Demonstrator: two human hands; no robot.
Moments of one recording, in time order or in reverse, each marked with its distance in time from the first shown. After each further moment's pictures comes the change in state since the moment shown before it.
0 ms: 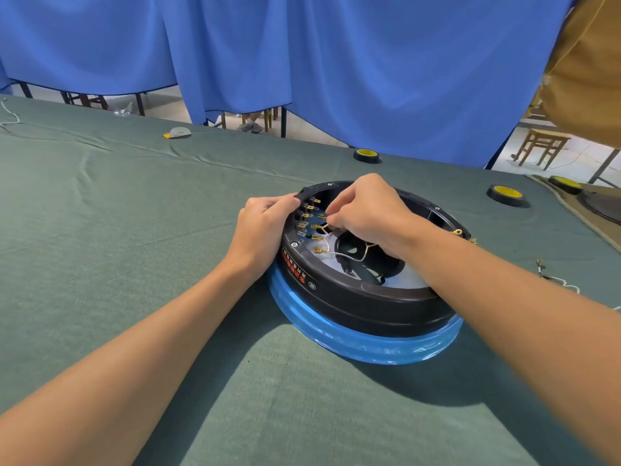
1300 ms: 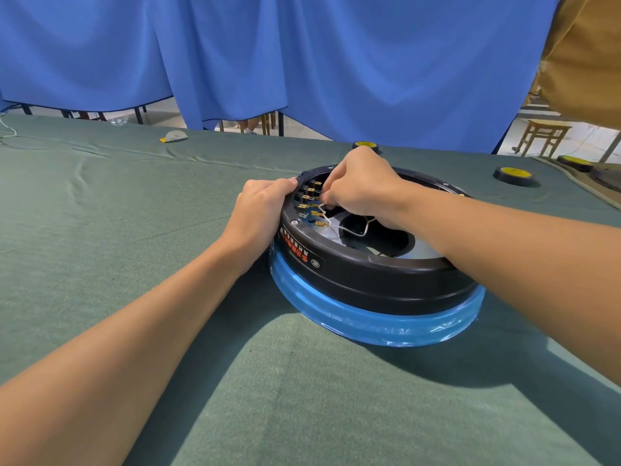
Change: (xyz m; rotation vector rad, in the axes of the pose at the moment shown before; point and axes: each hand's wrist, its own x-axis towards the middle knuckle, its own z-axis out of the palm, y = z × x) left_hand 0.007 -0.003 -0.002 0.088 -0.010 -0.007; right_hand 0.006 -0.009 0.009 -0.071 0.083 -0.038
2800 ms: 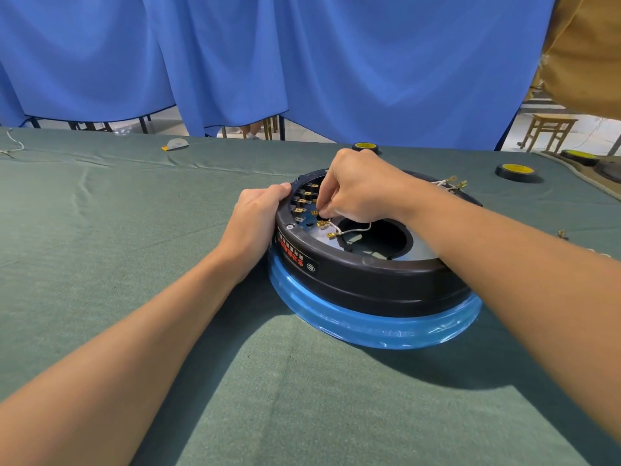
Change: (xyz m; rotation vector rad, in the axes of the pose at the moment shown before) left_hand -0.005 0.000 -0.001 -0.014 0.003 0.005; right_hand -0.004 0.004 -0.015 -0.242 -0.176 -0.293
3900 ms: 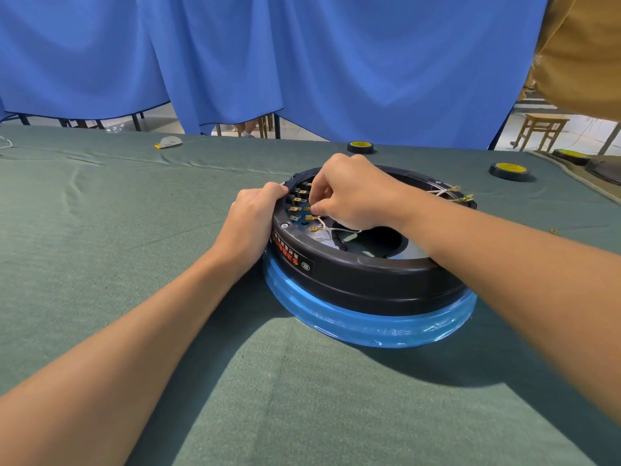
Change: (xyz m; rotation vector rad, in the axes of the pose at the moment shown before) left_hand -0.009 0.011 0.004 0.043 -0.017 0.004; right_hand -0.006 -0.003 0.005 -0.003 0.016 -0.047
